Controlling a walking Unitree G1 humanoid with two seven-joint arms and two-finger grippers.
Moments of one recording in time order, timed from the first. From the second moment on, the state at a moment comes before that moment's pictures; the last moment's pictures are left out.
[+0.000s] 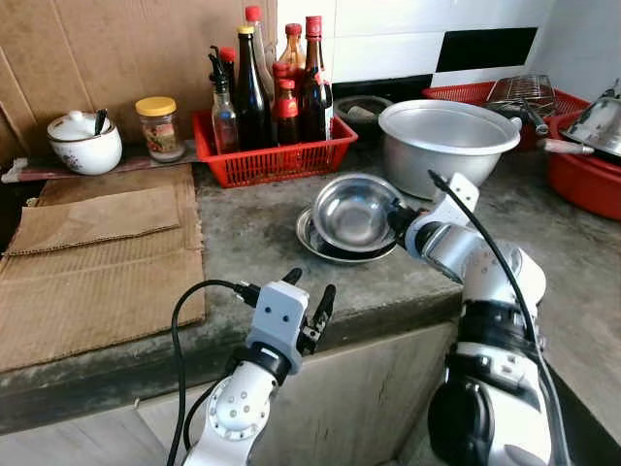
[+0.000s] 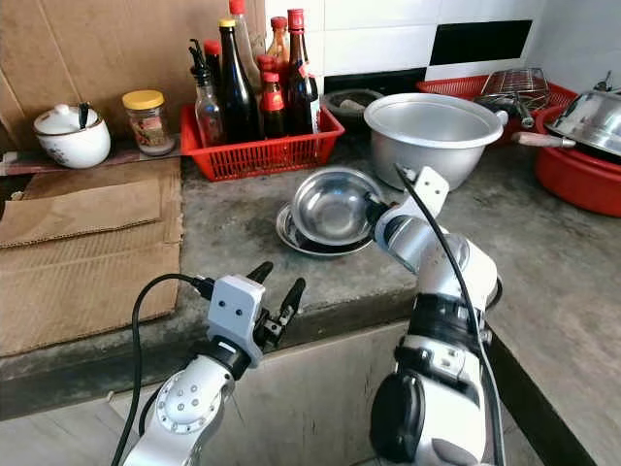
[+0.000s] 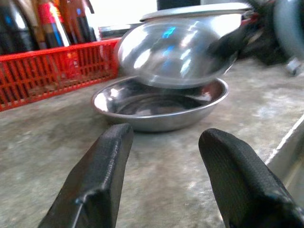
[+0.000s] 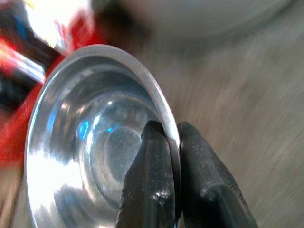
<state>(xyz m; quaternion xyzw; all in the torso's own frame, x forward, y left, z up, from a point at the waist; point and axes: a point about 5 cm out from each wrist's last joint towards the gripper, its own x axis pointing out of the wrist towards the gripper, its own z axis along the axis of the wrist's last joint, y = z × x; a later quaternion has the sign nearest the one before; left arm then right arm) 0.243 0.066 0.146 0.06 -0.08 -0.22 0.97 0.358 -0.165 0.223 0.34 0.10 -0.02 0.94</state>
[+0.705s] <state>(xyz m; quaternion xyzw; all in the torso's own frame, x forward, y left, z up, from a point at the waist) 0.244 0.065 0.148 0.06 -0.08 -0.23 0.97 0.277 -0.166 0.223 0.03 -0.14 -0.08 0.99</state>
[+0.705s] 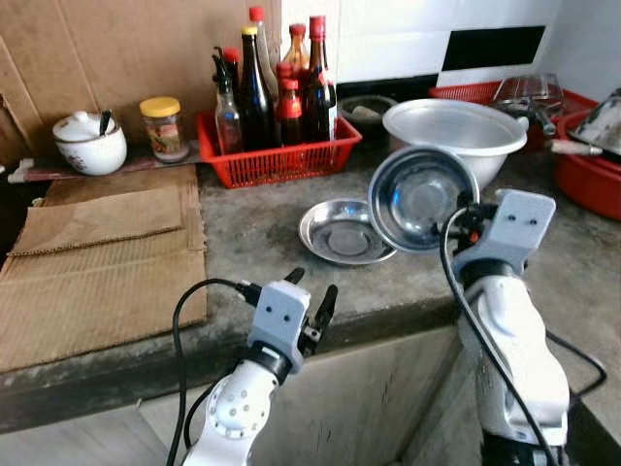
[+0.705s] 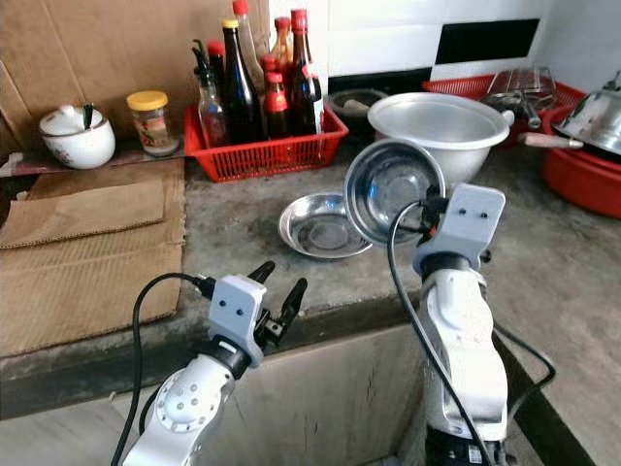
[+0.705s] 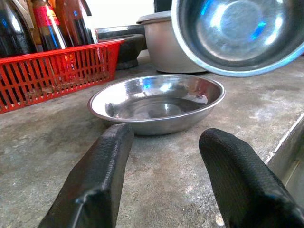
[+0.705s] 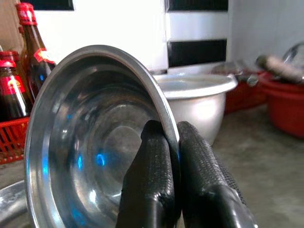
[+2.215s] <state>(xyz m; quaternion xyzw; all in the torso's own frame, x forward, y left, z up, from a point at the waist) 0.244 0.063 0.158 0.05 -0.10 -0.22 0.97 0.270 -0.143 0.221 0.04 -0.18 -0.04 0.98</state>
